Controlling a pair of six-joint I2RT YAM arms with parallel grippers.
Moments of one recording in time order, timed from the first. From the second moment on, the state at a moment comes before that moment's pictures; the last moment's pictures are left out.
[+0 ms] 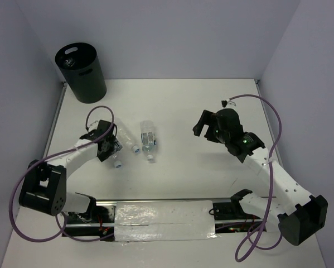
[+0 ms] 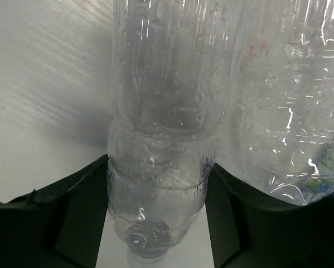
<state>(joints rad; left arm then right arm) -0.26 1.37 0.72 -0.45 -0.24 -0.89 0.46 1.01 0.92 -0.52 0.14 0.66</state>
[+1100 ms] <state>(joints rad) -0.04 2.03 2.28 -0.33 -0.58 -0.14 0.48 1.09 0.95 -0.51 0.16 0.72</state>
